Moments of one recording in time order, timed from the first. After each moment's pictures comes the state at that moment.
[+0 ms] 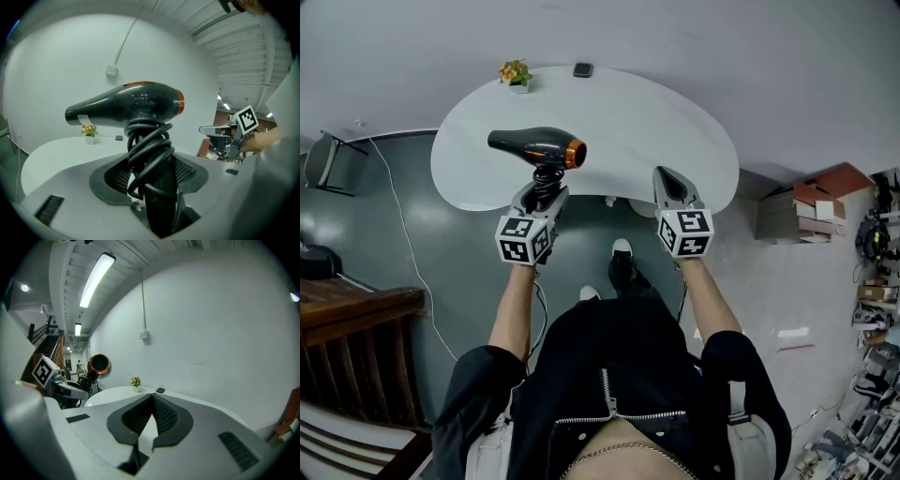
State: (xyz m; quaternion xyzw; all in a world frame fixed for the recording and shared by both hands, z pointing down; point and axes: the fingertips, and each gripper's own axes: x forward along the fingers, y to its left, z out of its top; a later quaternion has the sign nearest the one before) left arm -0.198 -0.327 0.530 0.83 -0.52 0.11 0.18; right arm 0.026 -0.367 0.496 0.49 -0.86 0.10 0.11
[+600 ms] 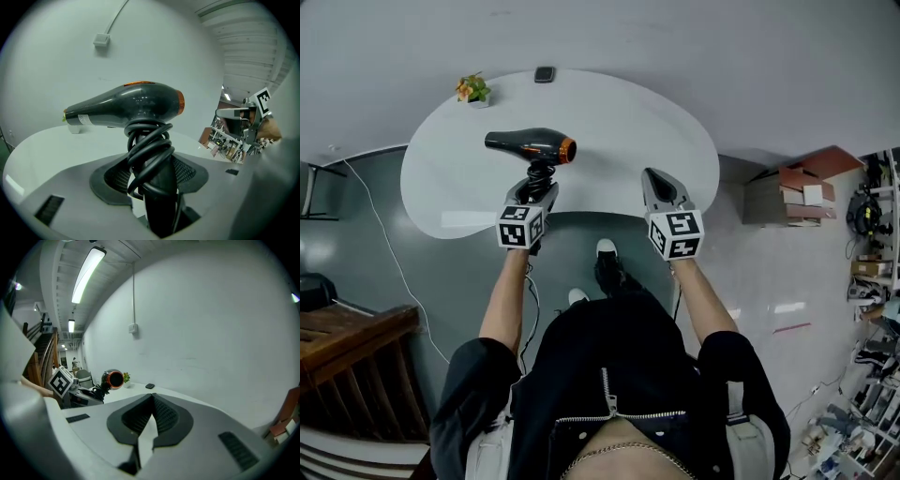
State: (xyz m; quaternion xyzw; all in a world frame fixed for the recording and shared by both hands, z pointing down) left arm -0.151 -0.425 0.613 0.82 -0.49 0.18 0.22; right arm 0.078 -0.421 0.521 0.51 -0.84 0.12 0.14
